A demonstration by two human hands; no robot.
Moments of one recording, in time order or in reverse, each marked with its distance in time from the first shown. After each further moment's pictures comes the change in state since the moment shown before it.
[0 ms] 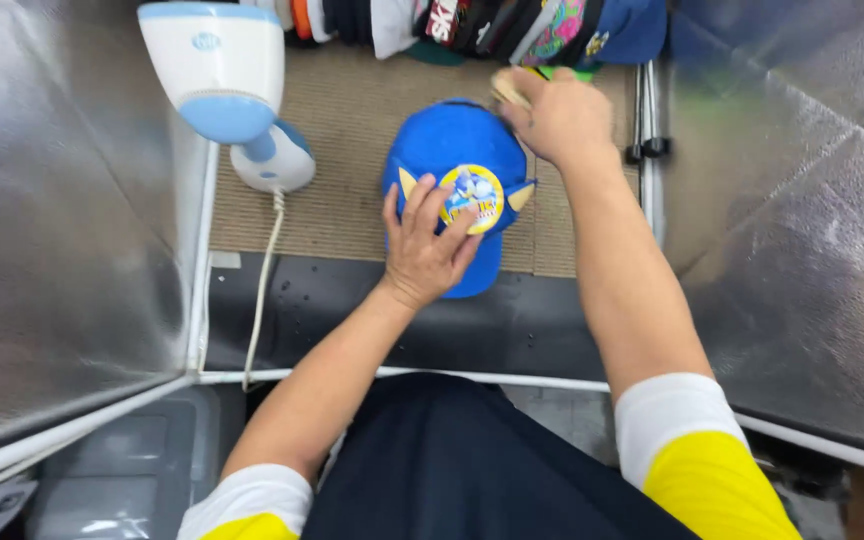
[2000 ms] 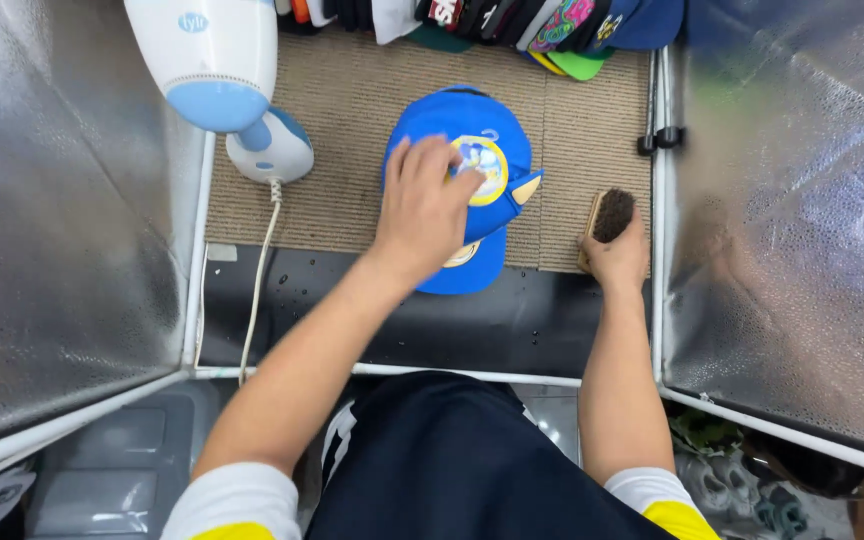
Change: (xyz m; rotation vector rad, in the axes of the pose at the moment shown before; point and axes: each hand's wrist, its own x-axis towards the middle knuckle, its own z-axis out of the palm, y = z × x) left_hand 0.058 -0.004 -0.016 -0.105 -0.316 -0.069; right_hand -0.204 0.056 0.087 0.562 -0.104 0.830
